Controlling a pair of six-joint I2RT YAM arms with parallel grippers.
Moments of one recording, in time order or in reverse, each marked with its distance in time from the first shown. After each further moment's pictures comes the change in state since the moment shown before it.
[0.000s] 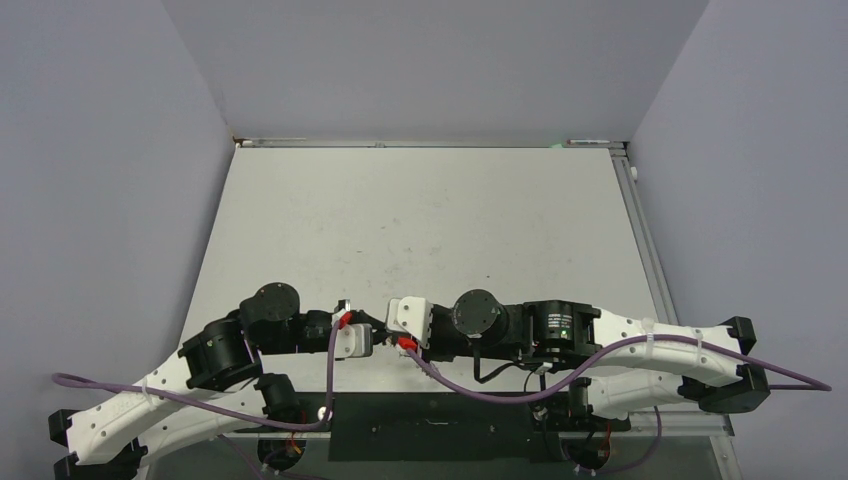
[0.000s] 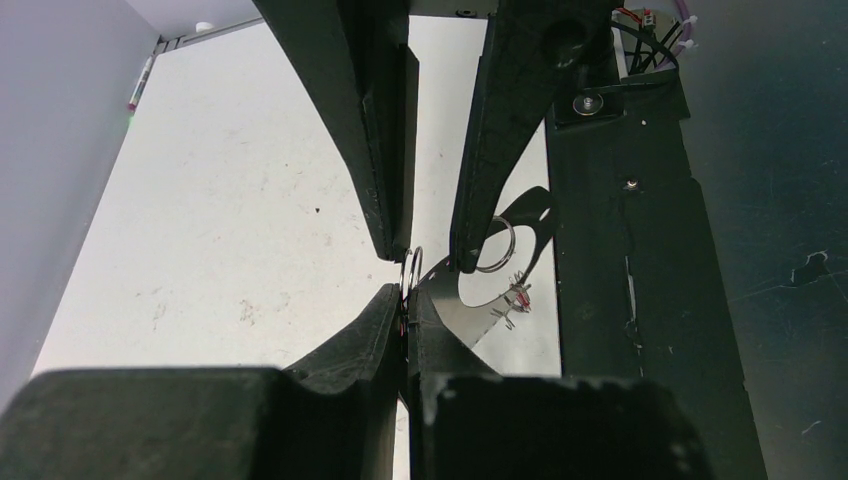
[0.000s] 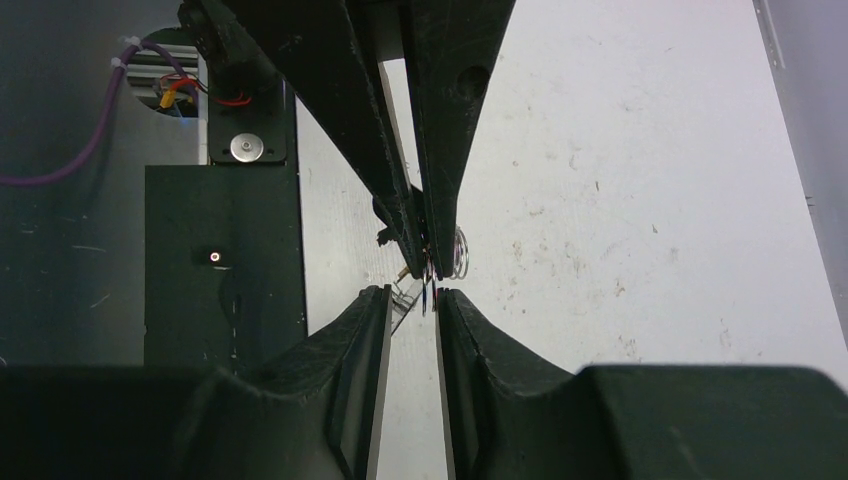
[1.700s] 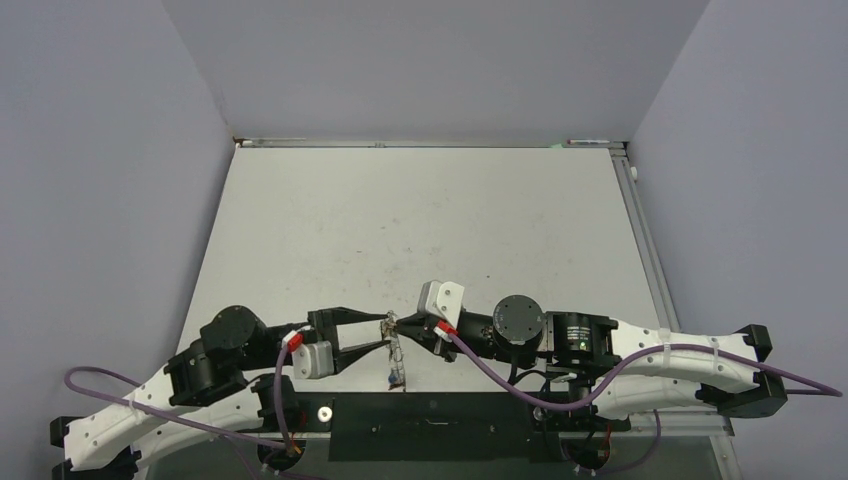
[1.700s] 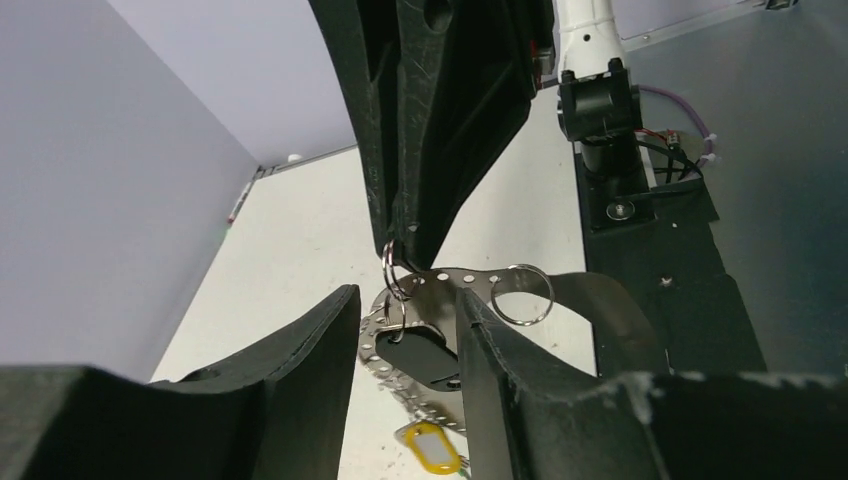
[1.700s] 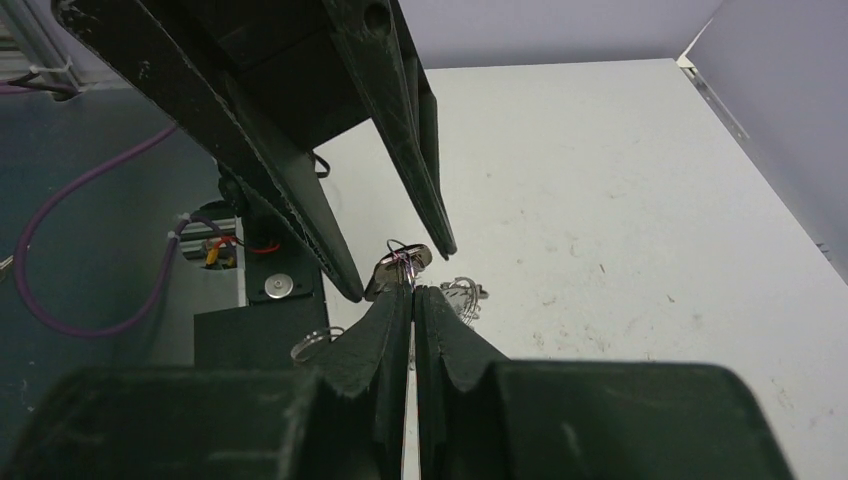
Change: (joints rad) left arm -0.066 -0.197 -0.106 0.220 -0.056 -0.002; right arm 0.003 -0.144 -0.185 0.356 0.039 0.136
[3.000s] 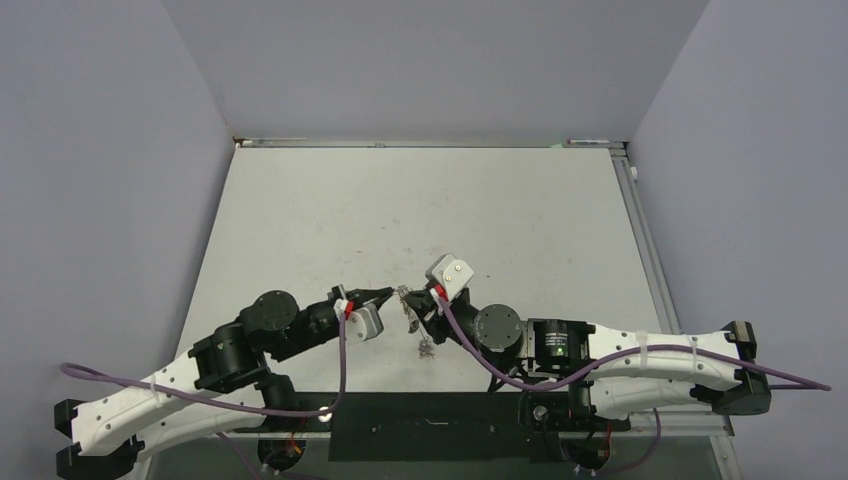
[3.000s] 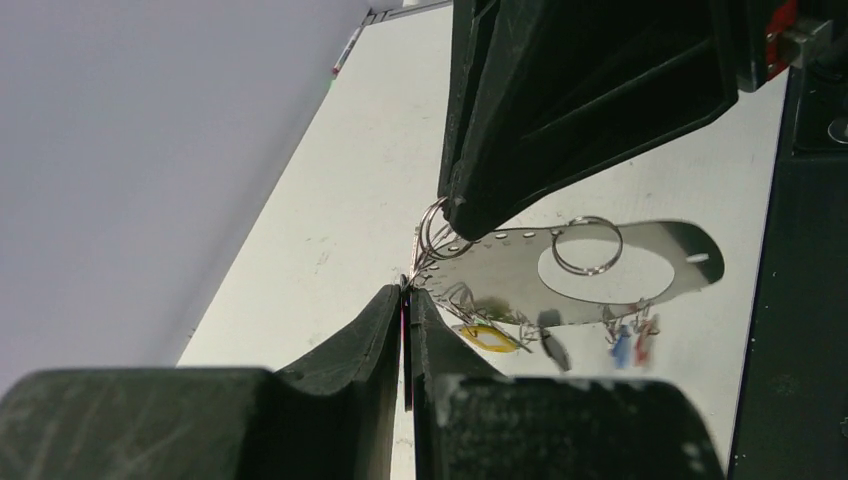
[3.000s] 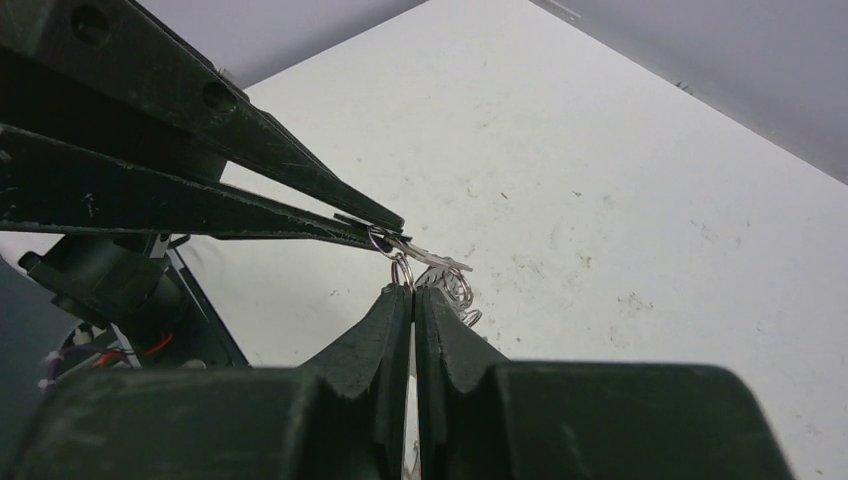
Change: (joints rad) left arm 0.000 0.182 0.026 -0.015 -0.358 0.087; right arm 0.009 0.048 -0.076 0.090 0.438 0.213
